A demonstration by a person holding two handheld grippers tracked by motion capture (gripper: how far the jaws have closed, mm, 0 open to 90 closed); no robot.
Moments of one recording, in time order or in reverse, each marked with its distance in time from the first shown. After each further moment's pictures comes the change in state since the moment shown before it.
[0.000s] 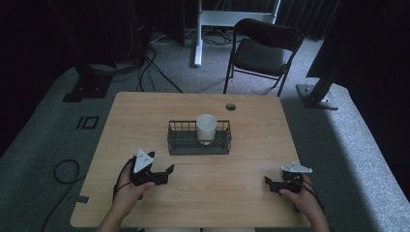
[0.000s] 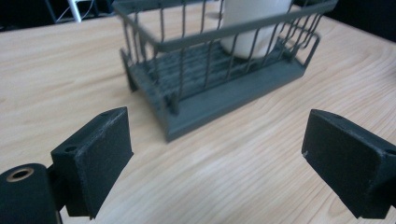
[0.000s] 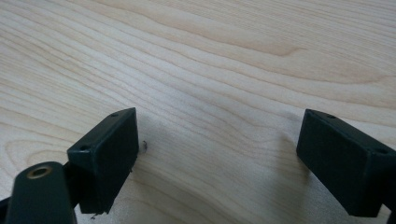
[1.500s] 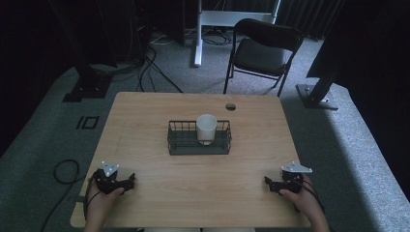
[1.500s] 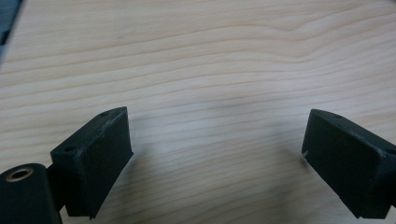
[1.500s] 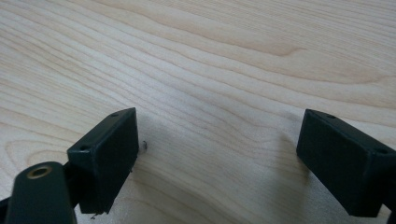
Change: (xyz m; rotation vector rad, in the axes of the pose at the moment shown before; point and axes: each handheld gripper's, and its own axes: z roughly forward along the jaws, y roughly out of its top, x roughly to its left) left arm 0.077 -0.067 -0.039 0.278 0.408 -0.190; right arm 0.000 0.000 0.000 0.000 0.000 0.000
